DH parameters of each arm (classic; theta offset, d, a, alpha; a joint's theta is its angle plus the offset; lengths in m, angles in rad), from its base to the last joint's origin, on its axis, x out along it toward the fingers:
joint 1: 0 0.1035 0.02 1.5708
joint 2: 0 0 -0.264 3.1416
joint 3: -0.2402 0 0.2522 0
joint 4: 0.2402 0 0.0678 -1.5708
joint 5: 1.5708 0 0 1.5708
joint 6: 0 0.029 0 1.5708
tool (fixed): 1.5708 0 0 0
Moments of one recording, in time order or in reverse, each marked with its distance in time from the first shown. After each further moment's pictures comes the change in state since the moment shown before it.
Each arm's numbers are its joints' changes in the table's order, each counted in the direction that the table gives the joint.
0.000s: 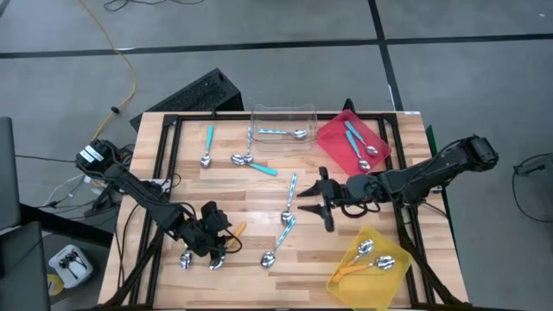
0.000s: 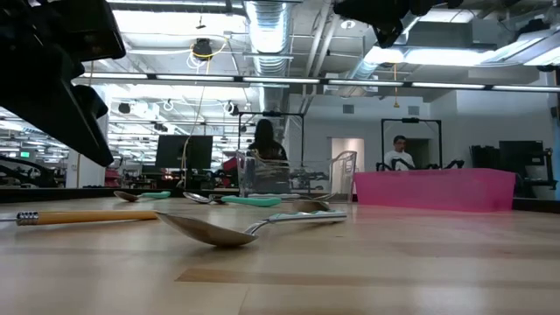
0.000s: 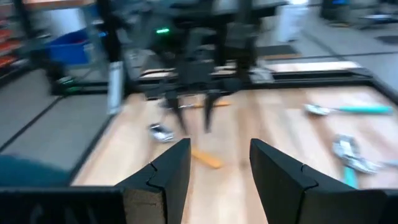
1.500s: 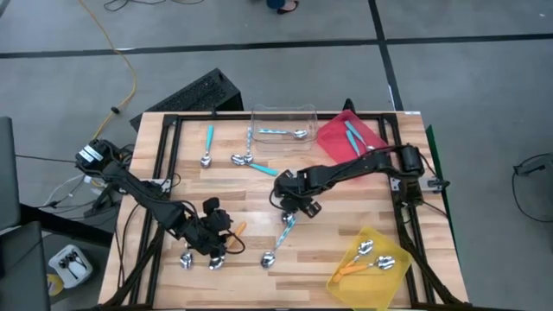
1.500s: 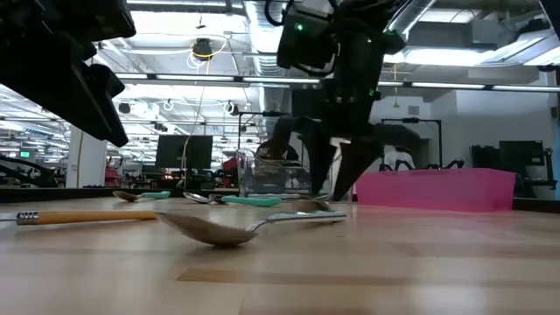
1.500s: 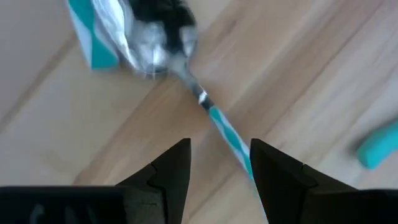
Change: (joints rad) left arm 0.029 0.010 -0.078 0.126 -0.015 0.156; right arm -0.230 -0.730 -0.593 0.911 -0.133 -0.876
